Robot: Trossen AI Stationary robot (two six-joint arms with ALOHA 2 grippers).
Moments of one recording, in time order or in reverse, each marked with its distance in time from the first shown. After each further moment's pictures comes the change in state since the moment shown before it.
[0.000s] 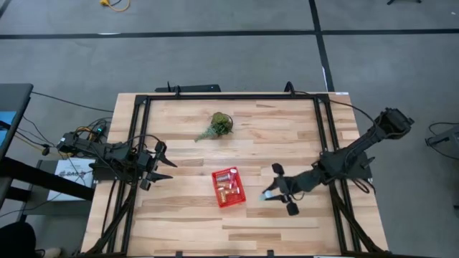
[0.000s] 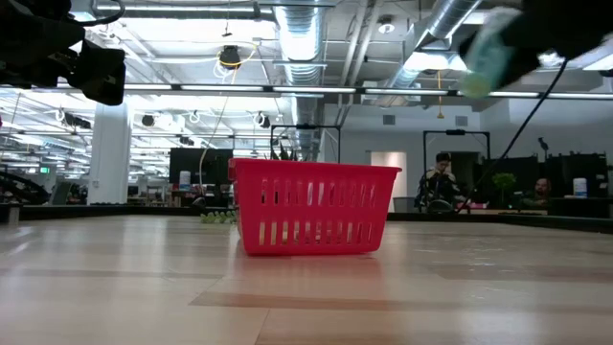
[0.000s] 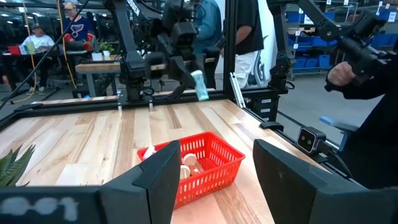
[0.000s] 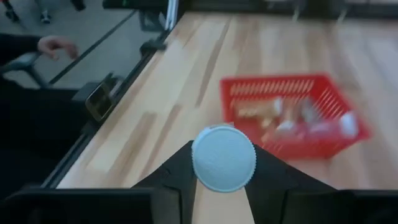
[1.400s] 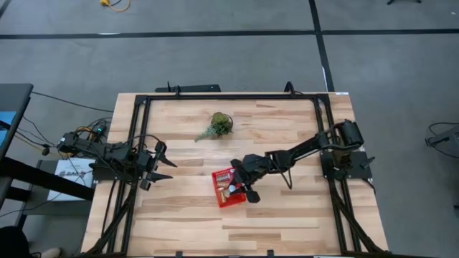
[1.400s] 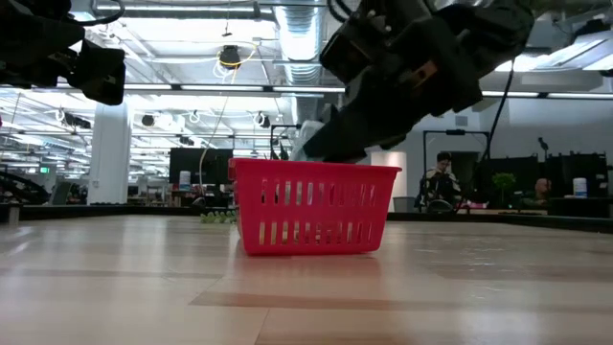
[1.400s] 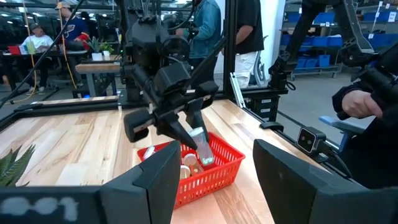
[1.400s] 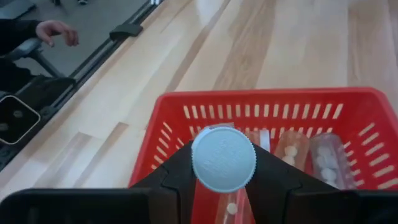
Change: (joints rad) left arm 0.000 0.000 0.000 0.000 0.000 0.000; right arm -0.397 0.635 0.371 0.169 -0.542 -0.176
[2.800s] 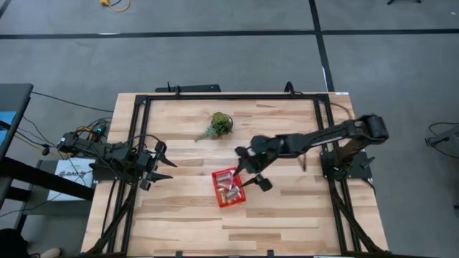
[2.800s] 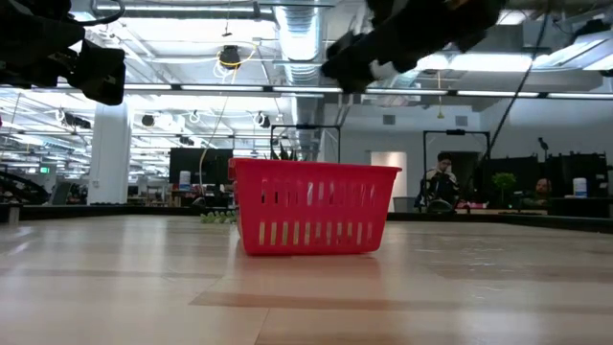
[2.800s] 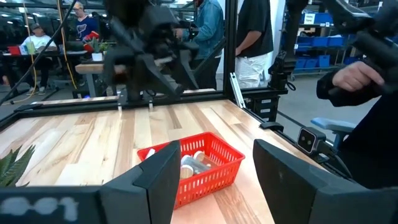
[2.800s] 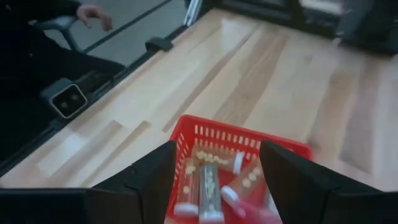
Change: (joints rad) left arm 0.000 0.000 0.000 0.000 0.000 0.000; right arm -0.084 -0.267 0.080 -0.383 -0.136 -0.287
